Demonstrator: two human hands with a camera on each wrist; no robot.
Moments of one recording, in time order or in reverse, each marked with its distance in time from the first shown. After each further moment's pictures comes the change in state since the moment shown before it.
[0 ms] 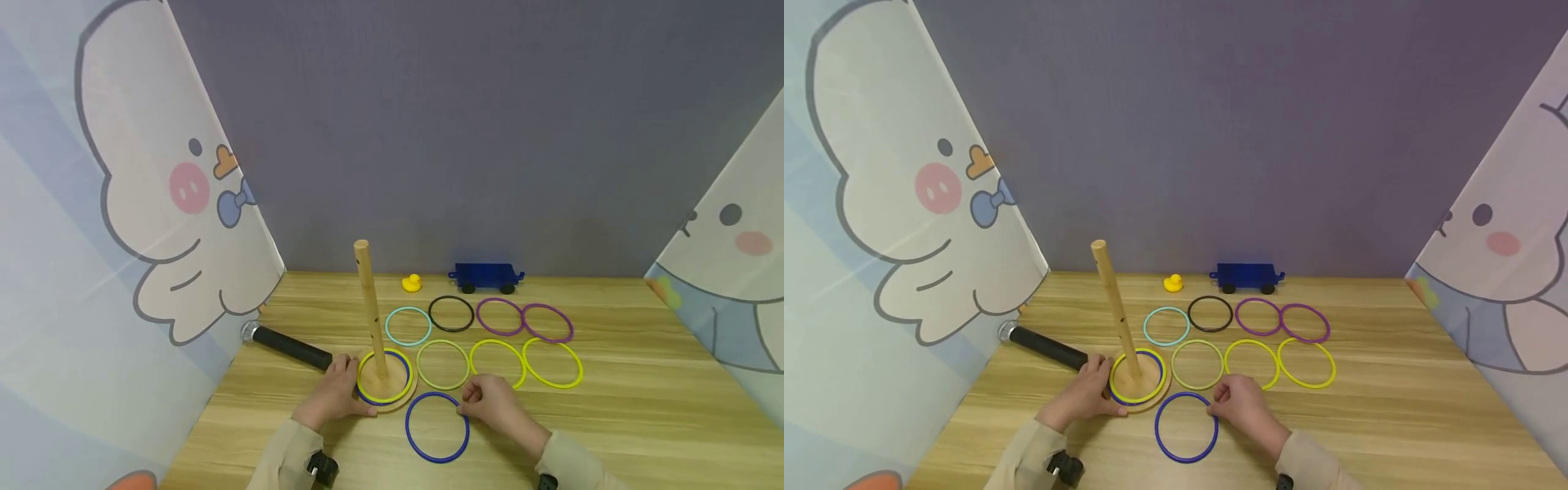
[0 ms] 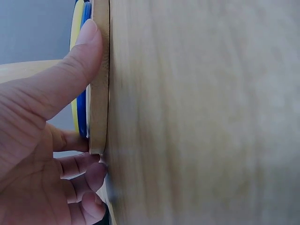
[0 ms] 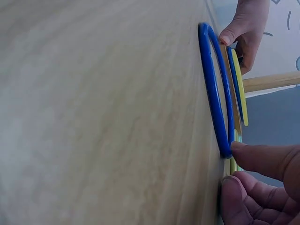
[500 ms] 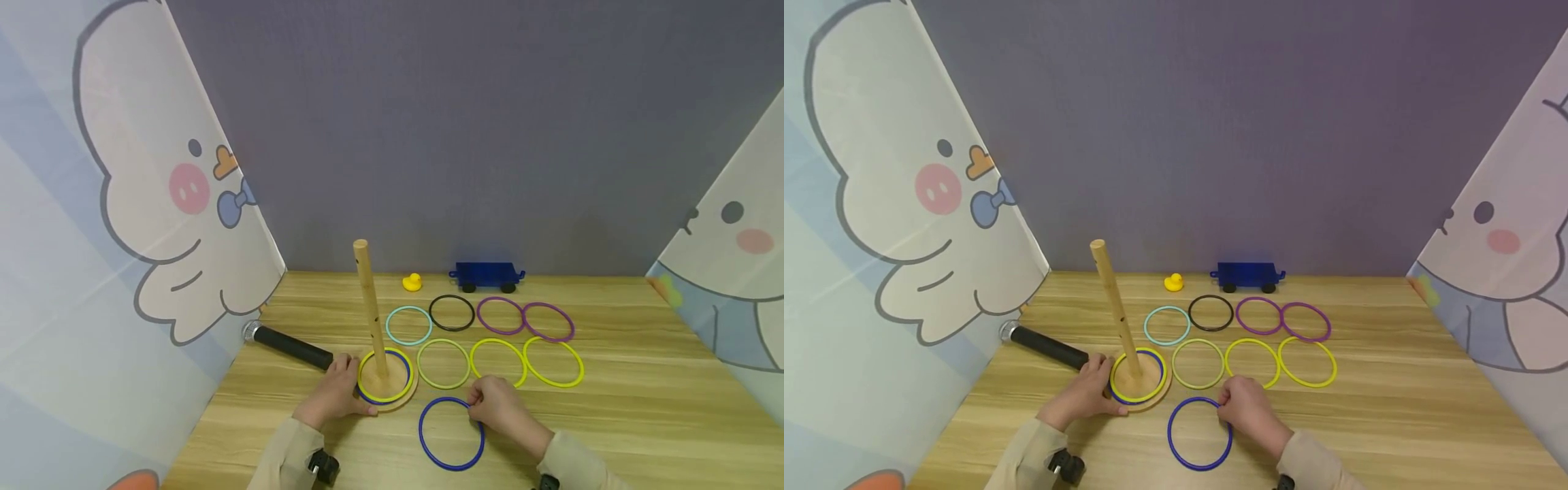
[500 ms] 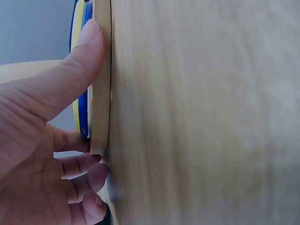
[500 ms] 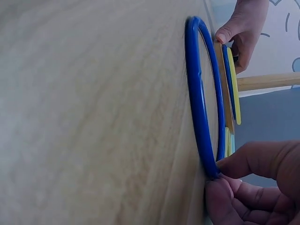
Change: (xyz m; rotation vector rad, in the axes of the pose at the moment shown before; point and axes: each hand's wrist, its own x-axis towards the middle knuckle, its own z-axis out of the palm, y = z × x) left_hand 0.000 0.004 -0.005 0.003 -0.010 -0.005; right_hand -0.005 -0.003 -0.004 -0.141 0.014 -0.001
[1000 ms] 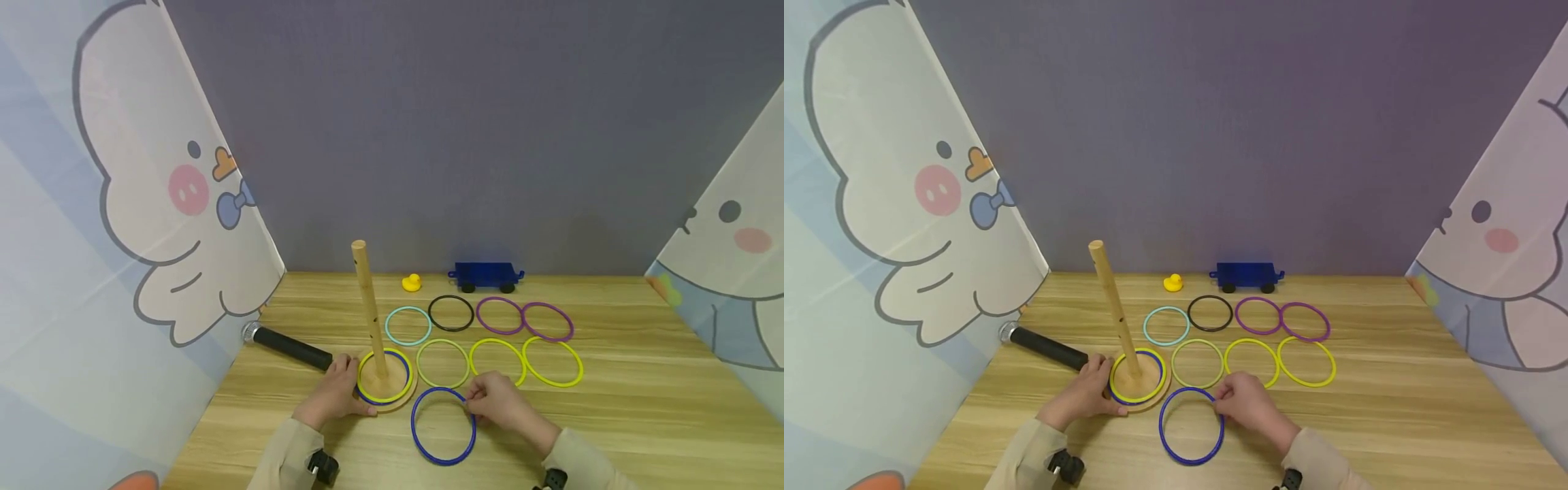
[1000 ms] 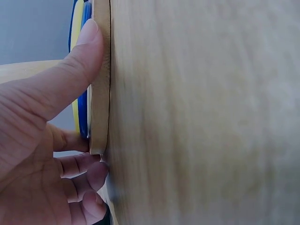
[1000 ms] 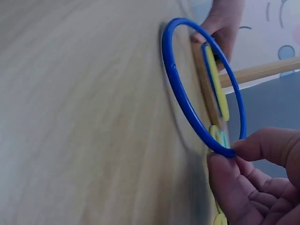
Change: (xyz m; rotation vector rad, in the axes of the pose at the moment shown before) left_hand 0.000 0.001 0.000 -0.010 -0.010 -0.005; right_hand 0.005 0.009 -0.008 0.410 -0.184 -0.039
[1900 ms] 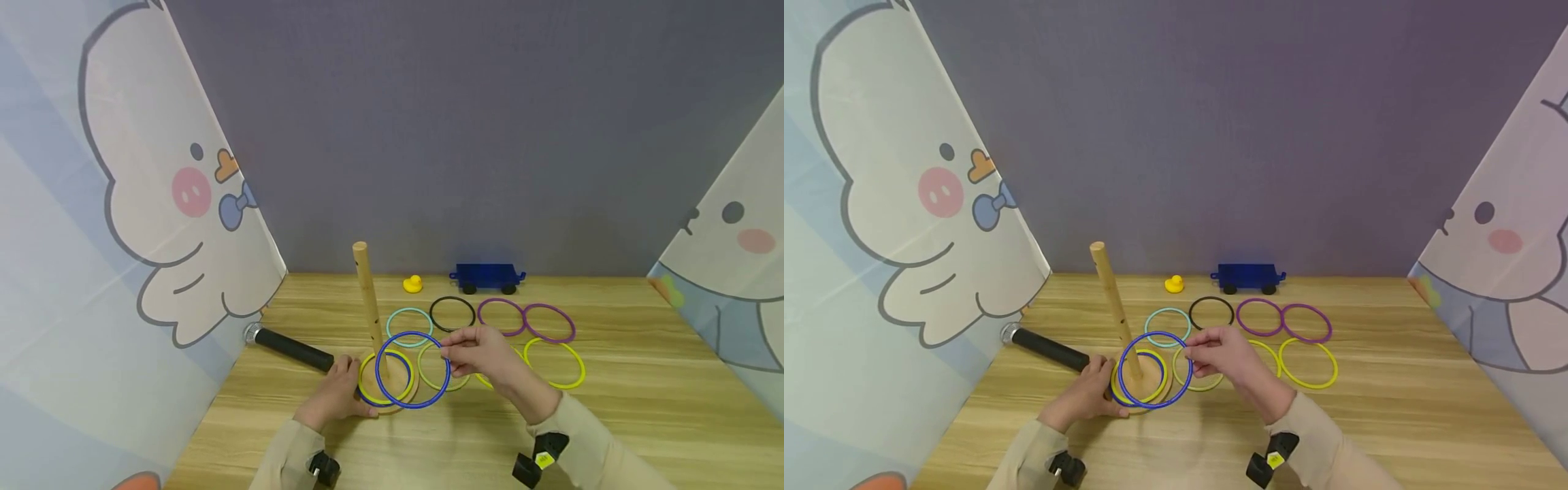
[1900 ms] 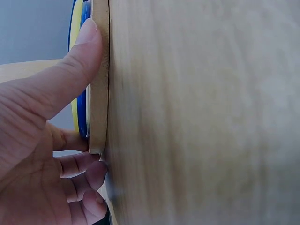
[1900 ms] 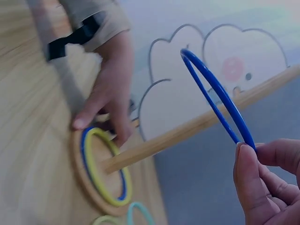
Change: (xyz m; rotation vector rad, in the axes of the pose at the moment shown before) left_hand 0.000 -0.002 0.003 0.026 -0.009 0.009; right_hand 0.018 -0.093 -0.028 0.455 -0.015 -0.021
